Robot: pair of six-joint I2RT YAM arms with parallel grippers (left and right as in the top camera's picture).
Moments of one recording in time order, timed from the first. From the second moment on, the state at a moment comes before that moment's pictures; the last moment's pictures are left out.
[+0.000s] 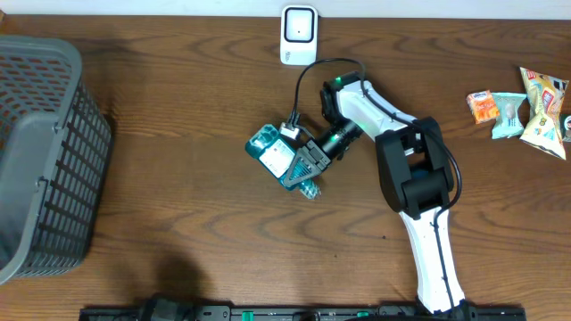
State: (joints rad) left arm -0.30 0.20 1.48 -1.70 -0.51 -0.22; right arm 0.39 2.45 1.87 -1.70 -1.12 -0.92
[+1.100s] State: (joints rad) left arm -0.30 0.20 1.48 -1.70 -0.51 -0.22; right arm 0.37 2.43 2.08 -0.29 0.12 -0.72
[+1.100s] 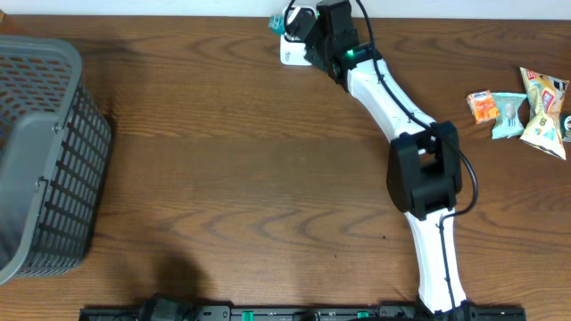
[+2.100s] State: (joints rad) left arm -0.30 0.20 1.48 -1.70 -0.51 -0.22; right arm 0.20 2.41 2.08 -0.63 0.43 -0.58
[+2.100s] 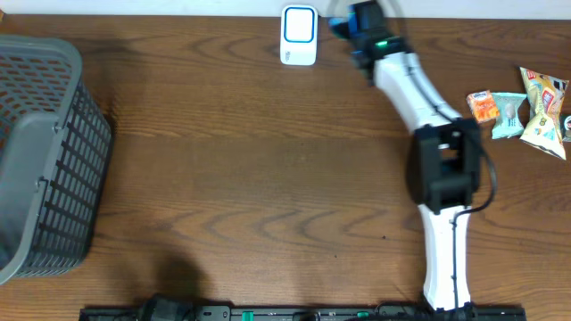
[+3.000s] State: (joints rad) left arm -0.30 0.20 1.48 -1.70 -0.51 -0.22; right arm -0.34 2.36 1.99 -0.80 0.35 0.00
